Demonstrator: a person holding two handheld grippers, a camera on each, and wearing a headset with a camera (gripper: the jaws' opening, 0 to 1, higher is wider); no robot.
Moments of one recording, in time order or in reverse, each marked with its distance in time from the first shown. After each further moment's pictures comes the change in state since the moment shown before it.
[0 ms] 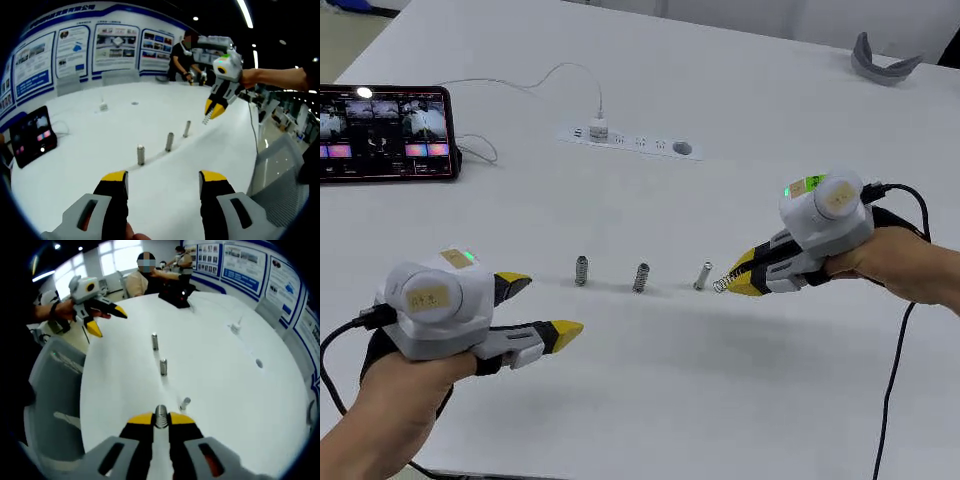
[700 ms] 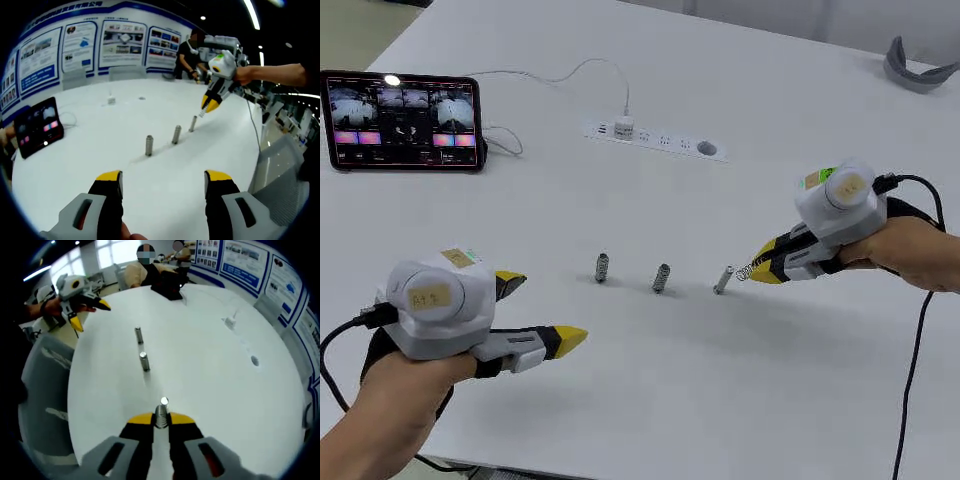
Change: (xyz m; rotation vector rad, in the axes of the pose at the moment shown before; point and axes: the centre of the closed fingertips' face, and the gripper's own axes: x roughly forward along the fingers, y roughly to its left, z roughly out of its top) left arm -0.012 0.012 -0.014 -0.024 0.023 0.031; right arm 0.011 -0.036 -0.003 -0.010 0.070 -0.029
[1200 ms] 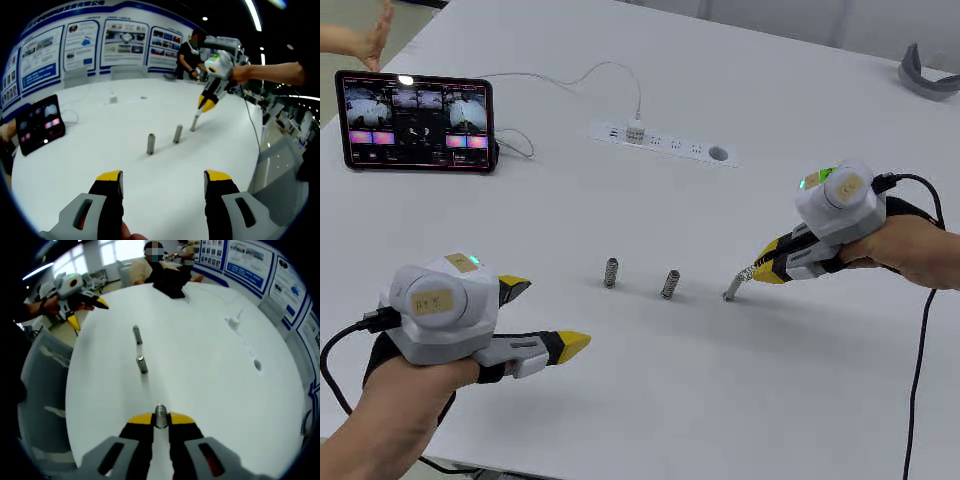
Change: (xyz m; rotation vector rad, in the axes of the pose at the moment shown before) left arm -0.003 0.002 -0.003 -0.015 0.000 0.002; right arm 0.011 -0.007 0.008 -0.029 0.025 0.023
